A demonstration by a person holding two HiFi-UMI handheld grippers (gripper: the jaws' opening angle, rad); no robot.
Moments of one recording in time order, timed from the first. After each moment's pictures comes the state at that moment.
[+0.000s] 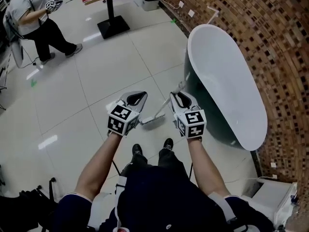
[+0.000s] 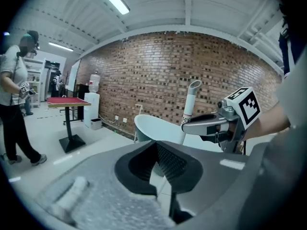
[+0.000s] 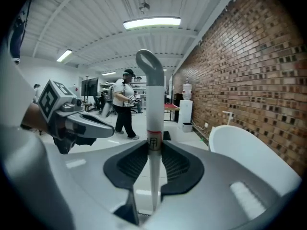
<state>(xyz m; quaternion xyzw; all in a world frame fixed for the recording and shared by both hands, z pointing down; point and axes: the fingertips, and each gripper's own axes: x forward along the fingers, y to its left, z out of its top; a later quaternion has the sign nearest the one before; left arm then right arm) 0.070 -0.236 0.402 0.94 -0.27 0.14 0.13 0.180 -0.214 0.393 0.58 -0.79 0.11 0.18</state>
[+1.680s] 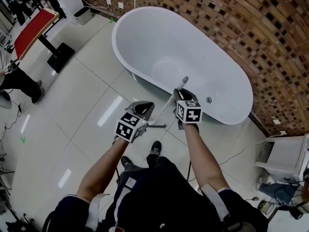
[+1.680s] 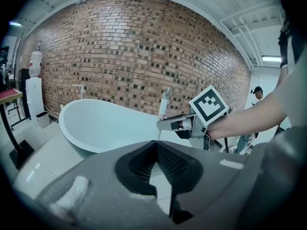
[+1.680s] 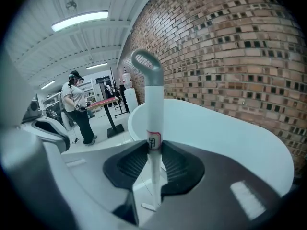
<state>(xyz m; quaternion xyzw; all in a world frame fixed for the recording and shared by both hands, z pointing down) 0.455 -0.133 0.456 0.96 -0.03 0.24 0.12 0.592 -0.121 0.494 0.76 -0.57 0.29 0.11</state>
